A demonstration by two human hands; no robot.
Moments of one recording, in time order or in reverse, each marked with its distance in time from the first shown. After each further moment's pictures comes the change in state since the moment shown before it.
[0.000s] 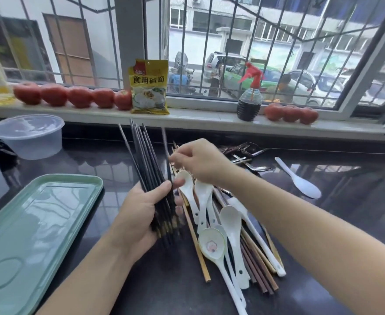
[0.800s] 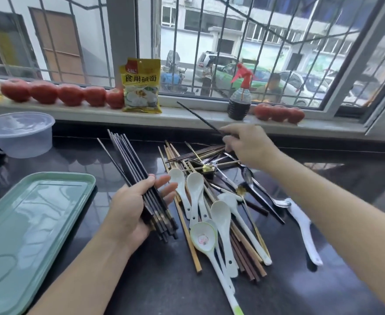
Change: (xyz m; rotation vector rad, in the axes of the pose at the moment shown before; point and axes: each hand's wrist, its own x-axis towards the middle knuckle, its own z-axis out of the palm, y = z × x) left_hand 0.001 0.002 0.000 -0.033 0.187 -0.004; right_hand -0.031 0.040 -0.086 -0.314 0.252 0.121
